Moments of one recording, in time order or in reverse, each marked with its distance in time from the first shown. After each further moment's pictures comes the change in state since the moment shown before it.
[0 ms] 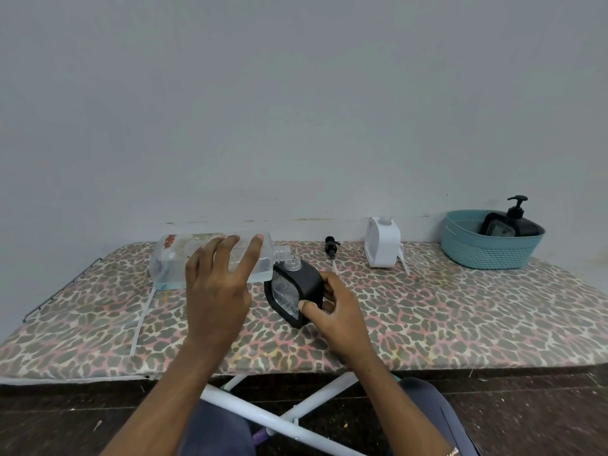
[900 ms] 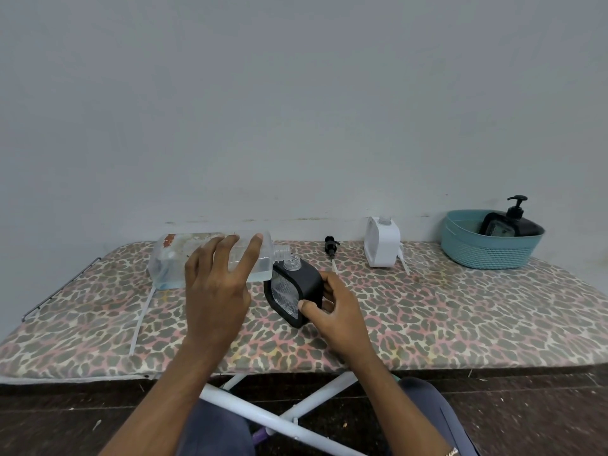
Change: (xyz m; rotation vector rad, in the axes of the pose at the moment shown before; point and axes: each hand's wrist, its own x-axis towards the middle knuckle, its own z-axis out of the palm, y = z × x) left_hand 0.000 -0.001 0.001 0.012 0.001 0.001; right_hand -0.001 -0.003 0.000 -0.010 -0.006 -0.006
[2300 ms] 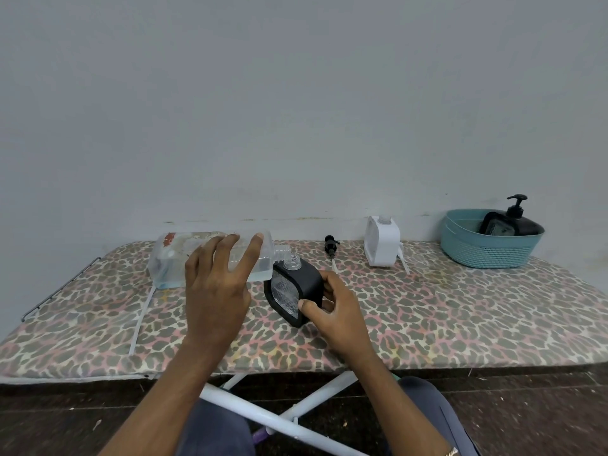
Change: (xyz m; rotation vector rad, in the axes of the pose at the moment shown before) left_hand 0.000 0.001 -0.002 -0.001 -0.002 0.006; right_hand 0.000 0.001 0.000 0.022 0.000 -0.005
